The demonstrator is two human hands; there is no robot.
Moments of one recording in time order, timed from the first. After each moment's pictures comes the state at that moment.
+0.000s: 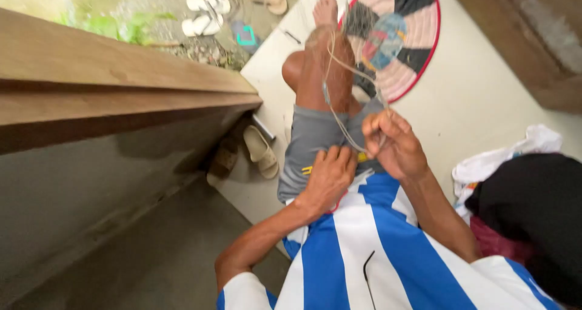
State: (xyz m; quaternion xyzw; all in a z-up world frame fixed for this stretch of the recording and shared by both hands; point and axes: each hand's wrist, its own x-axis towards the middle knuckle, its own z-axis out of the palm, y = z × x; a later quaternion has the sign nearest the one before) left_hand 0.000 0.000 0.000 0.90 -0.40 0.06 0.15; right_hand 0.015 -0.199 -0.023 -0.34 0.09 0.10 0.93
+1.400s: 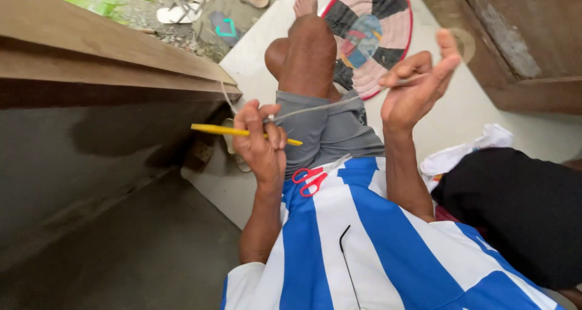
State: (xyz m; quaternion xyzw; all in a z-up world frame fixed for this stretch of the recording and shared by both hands) left_hand 0.037 0.032 0.062 0.40 0.14 0.09 0.90; right_hand 0.082 -0.213 0.038 -0.47 0.15 -0.28 0.82
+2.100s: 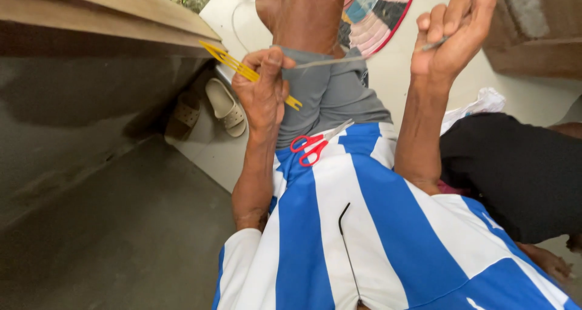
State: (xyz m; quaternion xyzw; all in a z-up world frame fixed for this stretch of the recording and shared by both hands) left_hand 0.061 0.038 0.034 0.42 0.17 -0.01 0.89; right_hand 0.084 -0.262 0.008 -0.45 0.15 -0.23 0.85
